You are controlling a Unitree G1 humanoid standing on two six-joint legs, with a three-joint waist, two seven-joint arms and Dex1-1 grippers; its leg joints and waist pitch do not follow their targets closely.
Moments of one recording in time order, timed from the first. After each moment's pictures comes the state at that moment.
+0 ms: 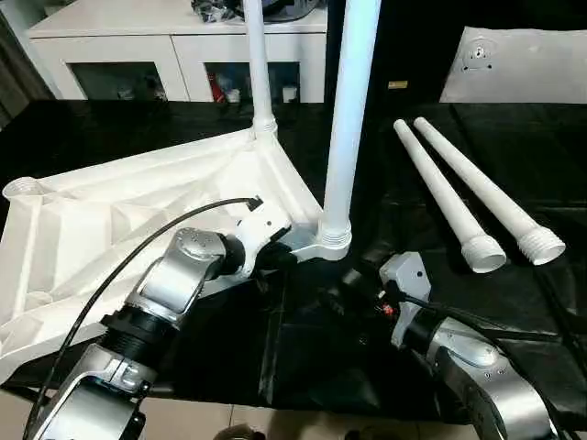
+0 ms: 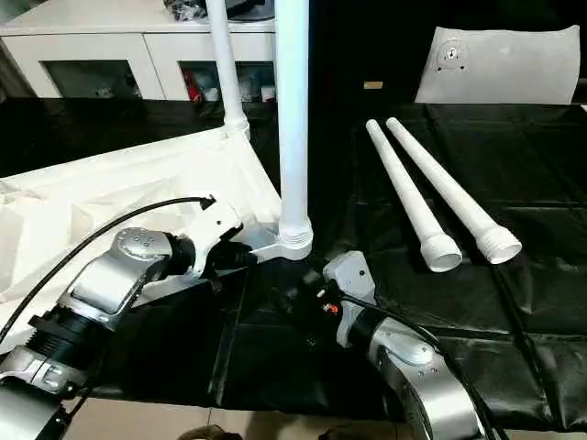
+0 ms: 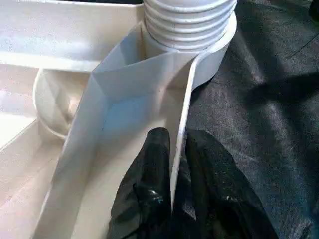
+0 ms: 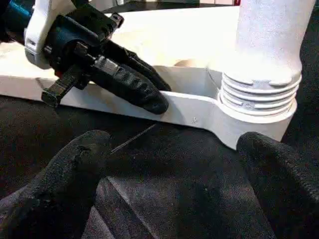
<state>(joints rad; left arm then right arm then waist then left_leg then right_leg) -0.56 0.33 -0.32 0.29 0.00 0.55 -0.82 0.03 -0.28 0.18 -0.18 0.23 0.32 0.58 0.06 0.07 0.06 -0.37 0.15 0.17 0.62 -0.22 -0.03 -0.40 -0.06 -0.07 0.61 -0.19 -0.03</state>
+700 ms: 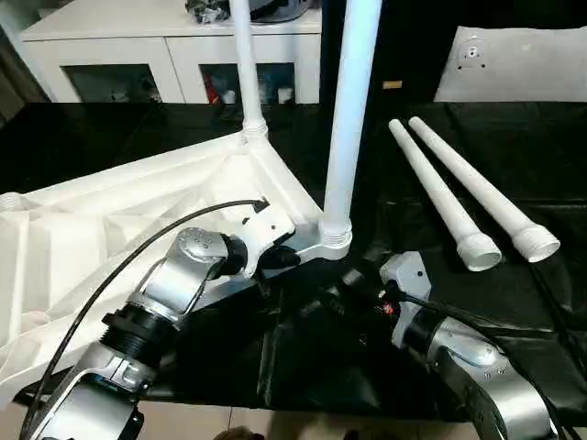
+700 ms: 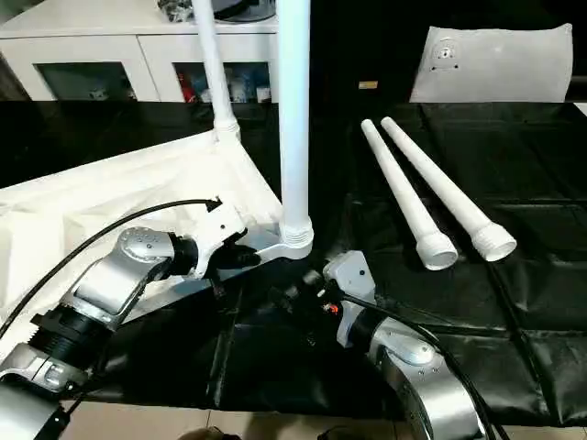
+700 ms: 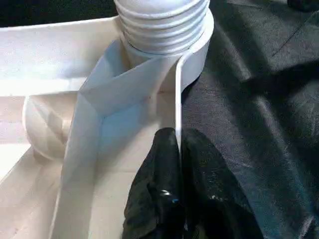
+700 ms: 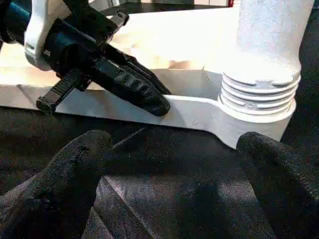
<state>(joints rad) -0.56 0.35 -0.36 0.33 0.03 0.43 -0.87 0.03 -0.28 0.18 -0.18 0.23 0.32 0.57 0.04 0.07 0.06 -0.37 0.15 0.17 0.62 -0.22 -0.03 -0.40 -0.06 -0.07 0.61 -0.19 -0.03</state>
